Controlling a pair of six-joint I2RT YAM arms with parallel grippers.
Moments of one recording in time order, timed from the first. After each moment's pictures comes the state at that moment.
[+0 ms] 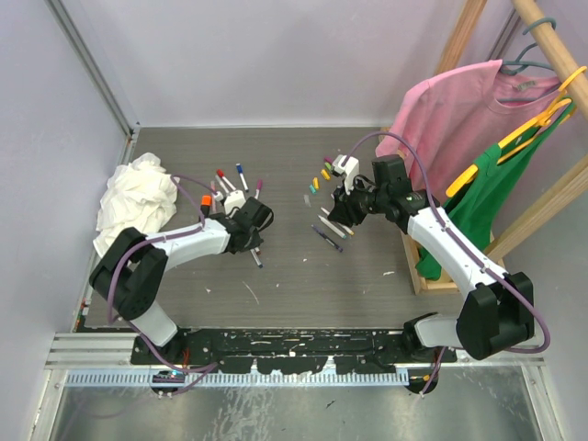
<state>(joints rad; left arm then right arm) -0.68 1.62 0.93 -0.39 -0.43 -0.95 0.34 1.32 1.04 -0.45 -0.61 -0.32</state>
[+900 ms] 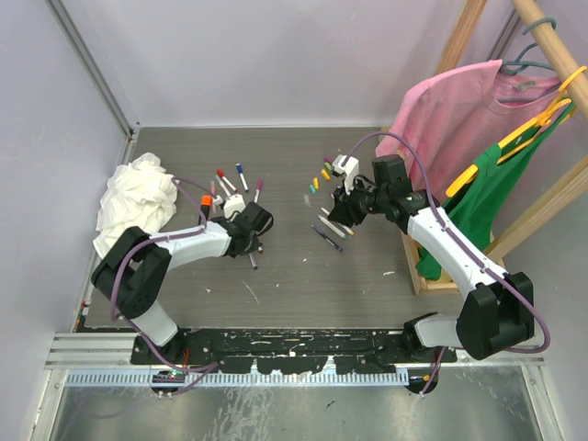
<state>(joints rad) -0.68 1.64 0.90 -0.38 -0.45 -0.96 0.34 1.32 1.04 -0.45 -0.61 -0.33</state>
